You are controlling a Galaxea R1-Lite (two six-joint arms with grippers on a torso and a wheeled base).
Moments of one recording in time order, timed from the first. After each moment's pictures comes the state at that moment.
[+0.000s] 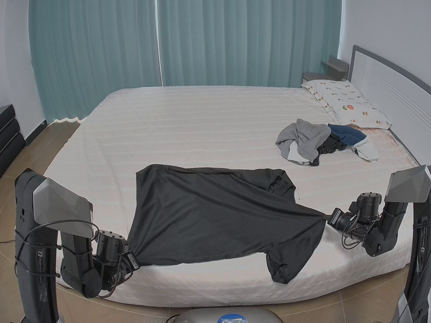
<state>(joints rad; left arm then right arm) -0.27 2.39 -0.28 -1.26 0.27 -0.70 -0.01 2.41 -0.58 -1.33 0.21 0.63</state>
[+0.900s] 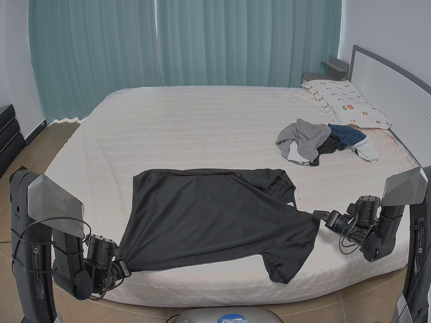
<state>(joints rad) -0.21 2.37 -0.19 -1.26 0.26 -0.61 0.01 2.44 -0.54 -1.44 0.21 0.61</state>
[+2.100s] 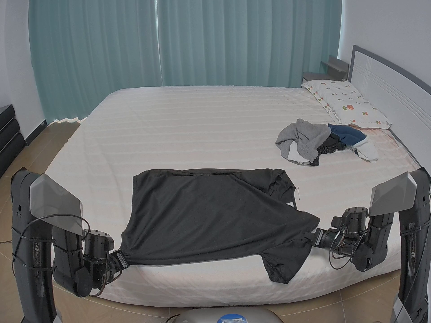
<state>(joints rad) -0.16 2.40 -0.22 -1.36 0.25 -0.62 0.11 2.49 -0.50 -1.44 0.26 0.46</state>
